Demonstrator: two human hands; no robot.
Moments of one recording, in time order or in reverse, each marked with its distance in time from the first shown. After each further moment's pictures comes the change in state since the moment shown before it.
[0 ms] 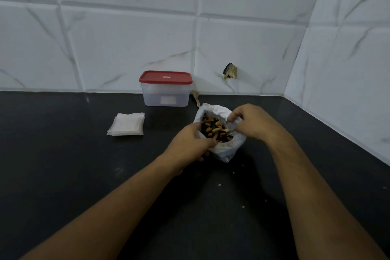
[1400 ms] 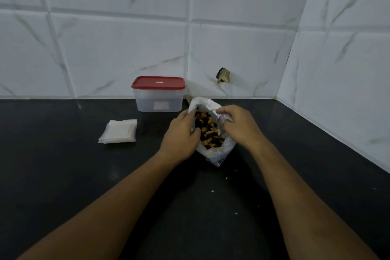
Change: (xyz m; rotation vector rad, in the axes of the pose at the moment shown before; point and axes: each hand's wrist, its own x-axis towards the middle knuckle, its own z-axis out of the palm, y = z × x) left_hand 0.052 -0.021 -0.003 0.405 0.287 0.343; right_hand 0.006 0.004 0.023 0.279 0.217 -0.080
